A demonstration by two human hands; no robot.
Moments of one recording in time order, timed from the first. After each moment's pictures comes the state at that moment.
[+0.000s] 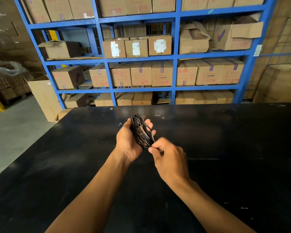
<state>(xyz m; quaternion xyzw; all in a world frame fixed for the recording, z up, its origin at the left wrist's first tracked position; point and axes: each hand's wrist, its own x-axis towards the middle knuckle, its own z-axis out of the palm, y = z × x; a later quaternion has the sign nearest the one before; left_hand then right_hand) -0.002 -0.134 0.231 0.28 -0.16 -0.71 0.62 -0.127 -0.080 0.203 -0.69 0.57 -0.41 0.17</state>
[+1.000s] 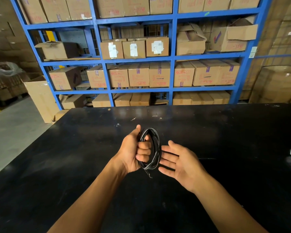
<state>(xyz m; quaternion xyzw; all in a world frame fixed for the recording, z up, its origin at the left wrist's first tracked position) -0.001 -0.108 0.221 0.33 -0.24 -0.80 0.44 -0.171 -0.082 0.209 -0.30 0.48 -0.42 0.71</state>
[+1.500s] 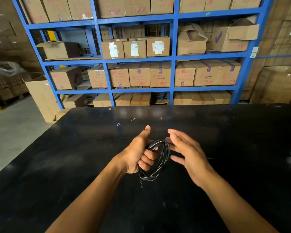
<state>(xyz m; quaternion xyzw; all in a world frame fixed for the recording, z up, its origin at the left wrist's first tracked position) -0.014 -0.098 0.233 0.47 -0.40 -0.73 0.29 -0.187 -0.083 0.220 -0.50 0.46 -0.47 0.57</state>
